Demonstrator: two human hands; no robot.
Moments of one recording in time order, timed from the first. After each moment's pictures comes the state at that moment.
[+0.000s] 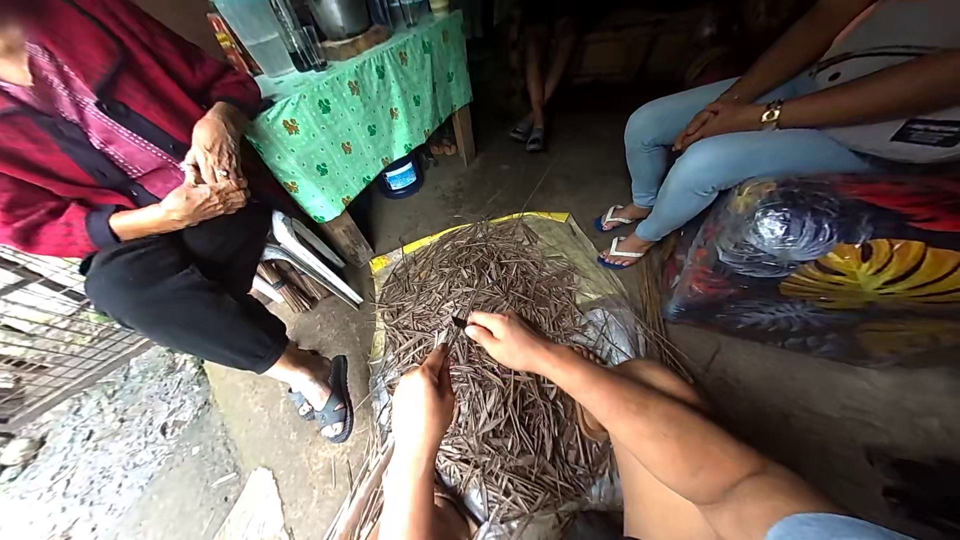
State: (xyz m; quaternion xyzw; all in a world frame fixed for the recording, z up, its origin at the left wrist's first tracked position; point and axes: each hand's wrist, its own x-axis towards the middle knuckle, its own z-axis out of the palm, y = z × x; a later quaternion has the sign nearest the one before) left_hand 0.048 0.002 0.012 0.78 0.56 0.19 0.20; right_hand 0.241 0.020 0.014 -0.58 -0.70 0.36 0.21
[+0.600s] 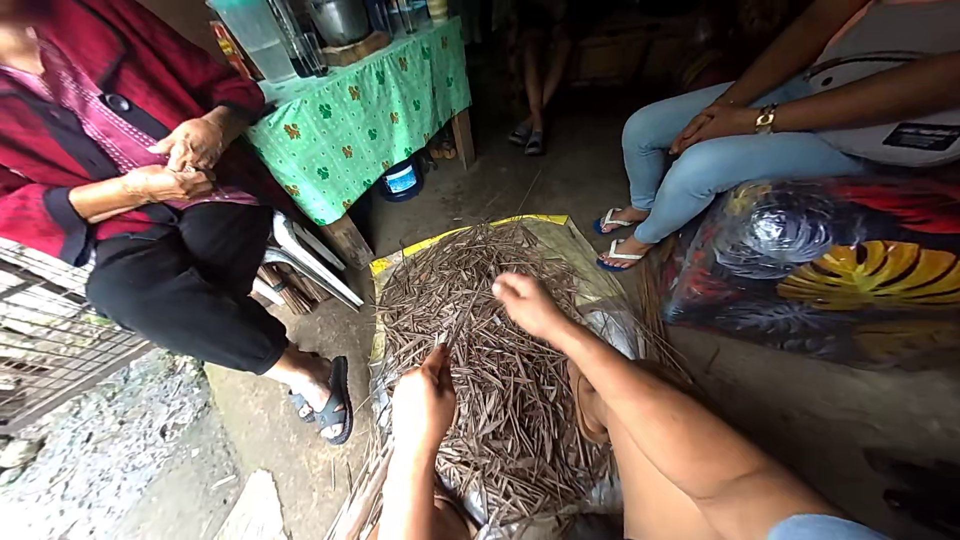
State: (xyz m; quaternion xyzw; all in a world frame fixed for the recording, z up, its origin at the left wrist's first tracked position) left_hand 0.049 0.001 0.012 0.77 0.56 0.21 0.20; right_hand 0.274 0.038 0.015 -0.66 -0.56 0.36 0.36
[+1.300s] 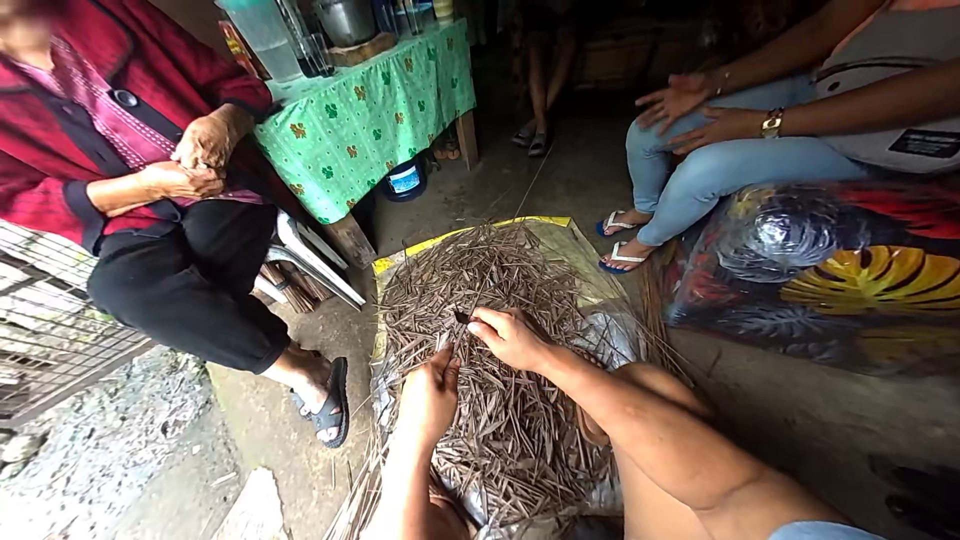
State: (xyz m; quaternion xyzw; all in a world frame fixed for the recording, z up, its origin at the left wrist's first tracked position) left_hand 0.043 0.010 0.011 0.76 0.52 0.18 0.33; right_hand 0.246 0.024 -0.002 -0.57 -0.72 0.26 0.30
